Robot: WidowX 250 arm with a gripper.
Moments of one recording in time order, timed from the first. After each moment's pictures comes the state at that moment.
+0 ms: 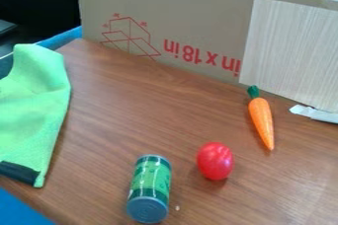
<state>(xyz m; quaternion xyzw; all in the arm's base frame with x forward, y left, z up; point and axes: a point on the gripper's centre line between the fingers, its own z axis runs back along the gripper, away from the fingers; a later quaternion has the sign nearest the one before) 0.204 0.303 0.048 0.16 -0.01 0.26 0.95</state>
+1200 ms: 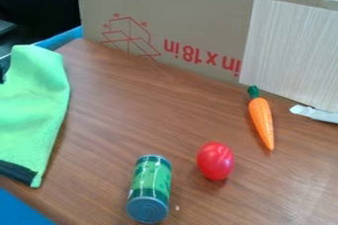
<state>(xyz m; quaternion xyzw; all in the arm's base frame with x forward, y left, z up) 0.213 0.290 0.066 0.11 0.00 0.27 0.96</state>
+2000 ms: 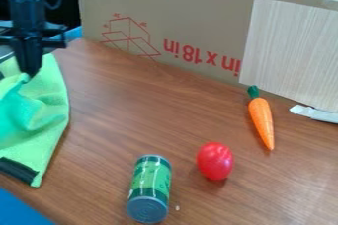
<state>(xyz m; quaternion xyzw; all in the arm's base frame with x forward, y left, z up) 0.269 0.193 0.113 0.04 0.03 0.30 0.95</state>
